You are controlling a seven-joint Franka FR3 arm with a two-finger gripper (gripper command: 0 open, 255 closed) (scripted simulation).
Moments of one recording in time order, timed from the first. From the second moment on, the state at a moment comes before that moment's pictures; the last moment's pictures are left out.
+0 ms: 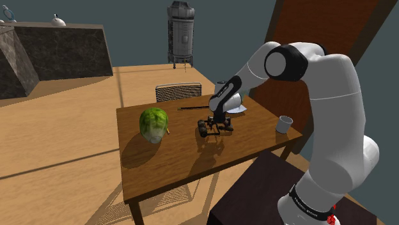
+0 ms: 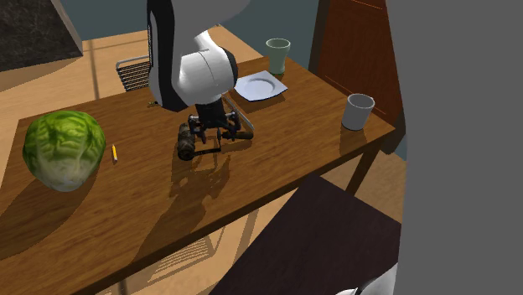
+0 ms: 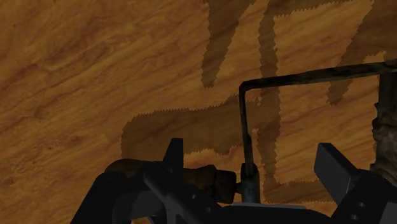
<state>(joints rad) -0.22 0.61 -0.08 -2.01 0.00 2.56 0.54</state>
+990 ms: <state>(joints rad) -0.23 0.63 -0.08 -2.01 0.00 2.57 0.53</state>
